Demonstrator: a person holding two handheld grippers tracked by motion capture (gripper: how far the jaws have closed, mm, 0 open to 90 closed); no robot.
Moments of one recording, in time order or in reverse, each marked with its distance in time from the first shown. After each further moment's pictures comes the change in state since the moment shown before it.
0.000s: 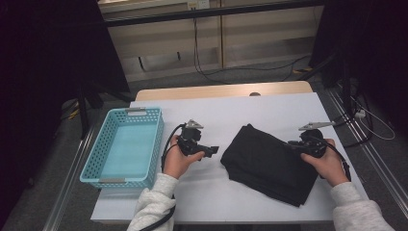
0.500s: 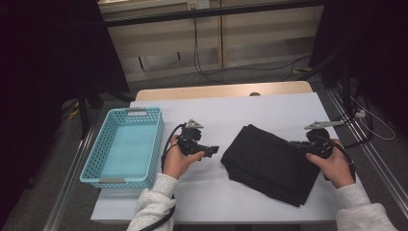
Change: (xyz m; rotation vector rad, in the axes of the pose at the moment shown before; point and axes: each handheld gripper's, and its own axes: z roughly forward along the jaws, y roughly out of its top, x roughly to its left) left arm -0.001 0.001 -0.002 -0.006 0.000 0.007; right arm 0.006 0.004 -0.027 -0.029 0.046 0.034
